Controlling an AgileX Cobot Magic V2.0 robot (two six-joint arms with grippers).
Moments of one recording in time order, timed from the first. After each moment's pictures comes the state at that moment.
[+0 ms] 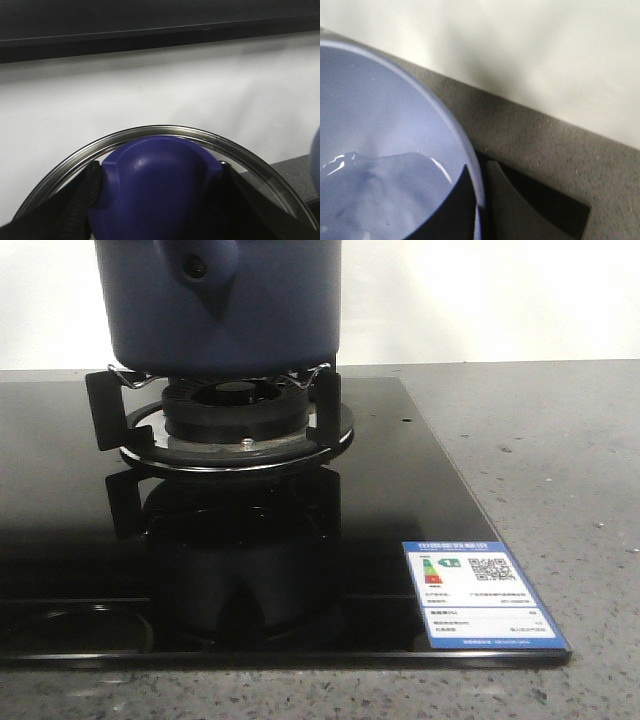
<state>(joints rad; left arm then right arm) 0.15 1.29 -1.33 -1.06 0.56 1.08 0.43 1.84 -2.05 0.09 0.83 -0.02</state>
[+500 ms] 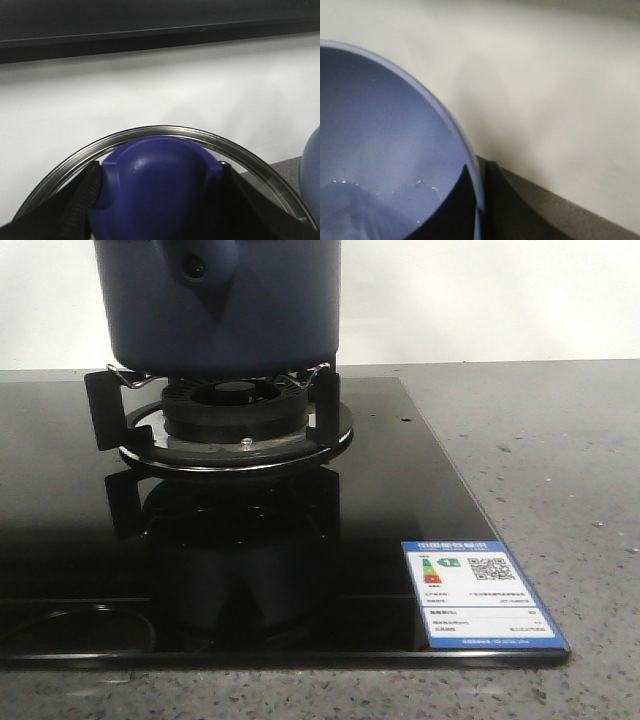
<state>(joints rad) 0.15 1.29 -1.33 -1.07 0.56 1.08 0.48 1.68 -1.57 0.04 0.15 -0.08</state>
